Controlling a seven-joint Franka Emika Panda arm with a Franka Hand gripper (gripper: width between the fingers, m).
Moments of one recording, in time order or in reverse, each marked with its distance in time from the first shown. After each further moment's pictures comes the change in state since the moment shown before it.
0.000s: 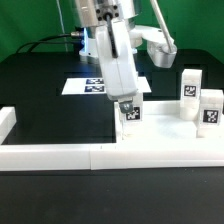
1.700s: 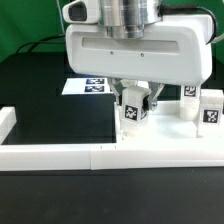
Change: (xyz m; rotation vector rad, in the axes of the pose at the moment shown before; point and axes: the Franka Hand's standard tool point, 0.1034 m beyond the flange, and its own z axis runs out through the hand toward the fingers) arm -0.015 0.000 0.006 -0.076 0.095 -0.940
